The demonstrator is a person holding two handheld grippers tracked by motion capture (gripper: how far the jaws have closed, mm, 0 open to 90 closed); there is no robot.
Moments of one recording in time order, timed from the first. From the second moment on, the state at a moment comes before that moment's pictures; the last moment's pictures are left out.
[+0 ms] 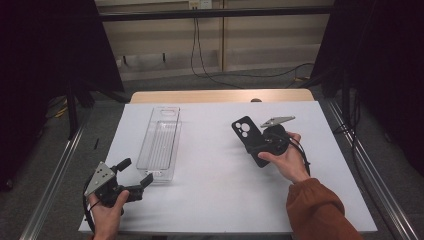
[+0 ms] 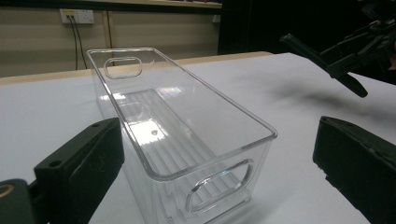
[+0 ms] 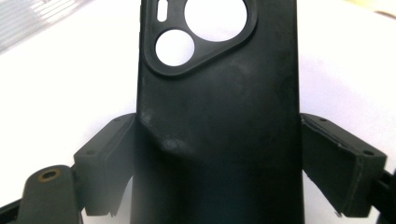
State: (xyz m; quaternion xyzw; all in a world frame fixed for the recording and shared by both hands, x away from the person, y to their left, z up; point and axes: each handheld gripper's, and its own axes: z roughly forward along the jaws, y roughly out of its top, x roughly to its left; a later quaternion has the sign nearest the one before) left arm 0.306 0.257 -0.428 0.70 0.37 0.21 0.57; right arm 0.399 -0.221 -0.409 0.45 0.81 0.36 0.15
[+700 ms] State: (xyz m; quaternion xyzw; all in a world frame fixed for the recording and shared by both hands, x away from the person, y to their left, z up) left arm 0.306 0.257 -0.428 0.70 0.37 0.21 0.57; right arm 0.367 -0.251 -0.408 0.44 0.76 0.43 0.20
